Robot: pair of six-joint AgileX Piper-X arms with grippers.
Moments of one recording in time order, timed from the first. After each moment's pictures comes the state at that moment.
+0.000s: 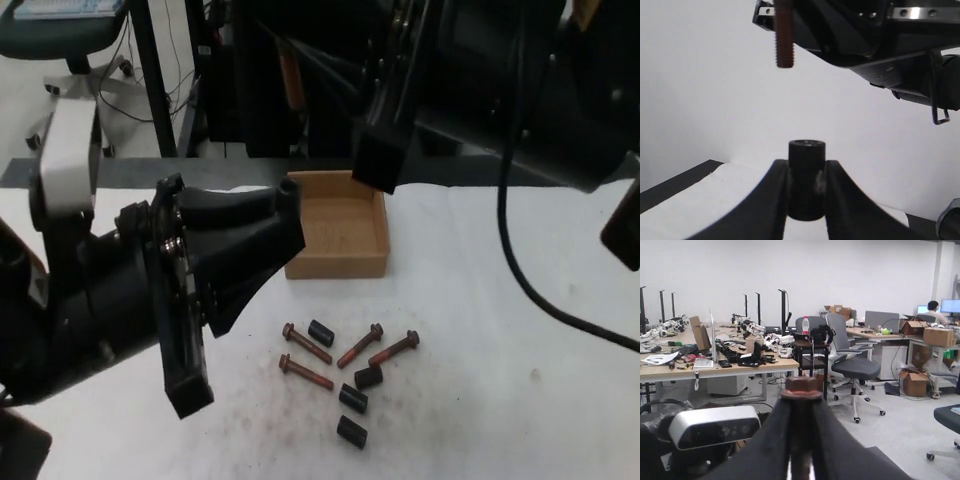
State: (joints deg) left arm -25.4 58.4 -19.1 -51.3 46.0 -19.3; right arm 42.9 68.5 -51.9 -23.5 -26.9 4.0
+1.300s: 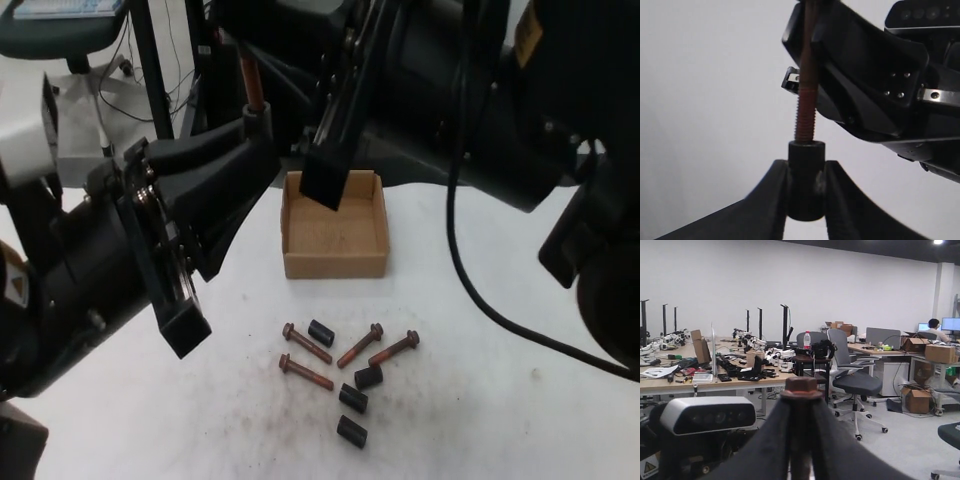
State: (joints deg) left arm -25.4 58.4 -19.1 -58.3 35.7 -23.2; right arm 45.3 73.6 -51.9 -32.3 -24.4 4.3
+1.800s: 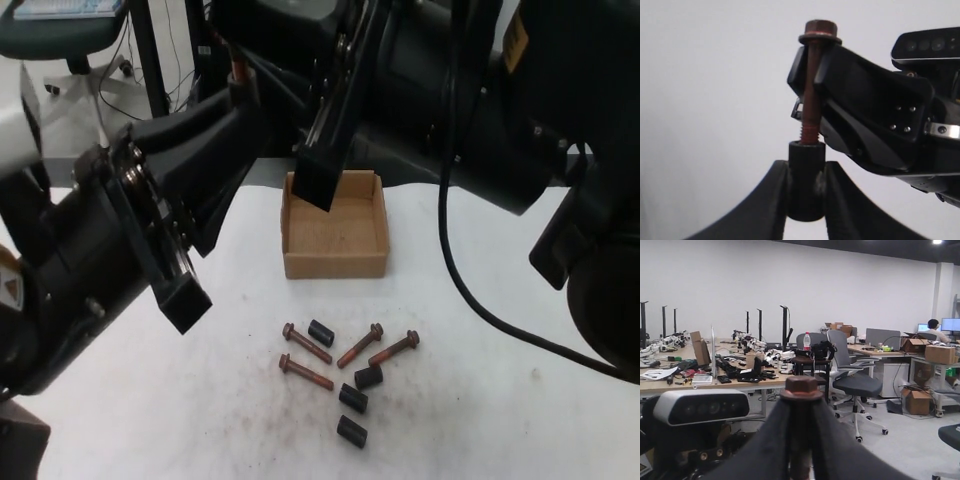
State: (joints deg) left arm -25.7 58.7 -19.2 -62.3 30.2 -23.5; right arm 45.4 74.3 -52.1 -33.4 -23.9 4.6
